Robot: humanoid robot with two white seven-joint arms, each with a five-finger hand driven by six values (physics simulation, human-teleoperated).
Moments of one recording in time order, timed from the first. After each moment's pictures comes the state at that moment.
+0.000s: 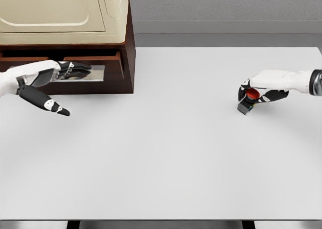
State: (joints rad) left arm -0.50 1.07 -0.50 -1.76 0.65 0.17 -0.61; right arm -0.82 -0.86 0.84 -1.18 0.18 -0.61 0.61
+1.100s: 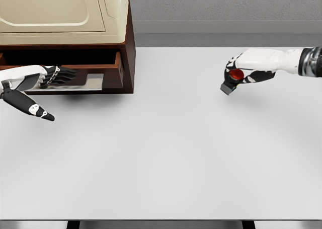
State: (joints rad) left arm -0.50 1.18 -0.53 -1.76 0.66 0.17 -0.61; right arm -0.92 -0.80 0.84 -1.23 0.16 -0.61 0.61
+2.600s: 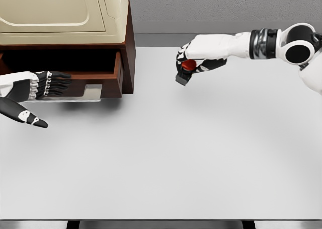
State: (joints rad) left arm -0.40 1.27 -0.50 -1.77 0.95 0.16 -0.62; right arm -1.09 -0.60 0.97 -1.24 0.16 -0.61 0.61
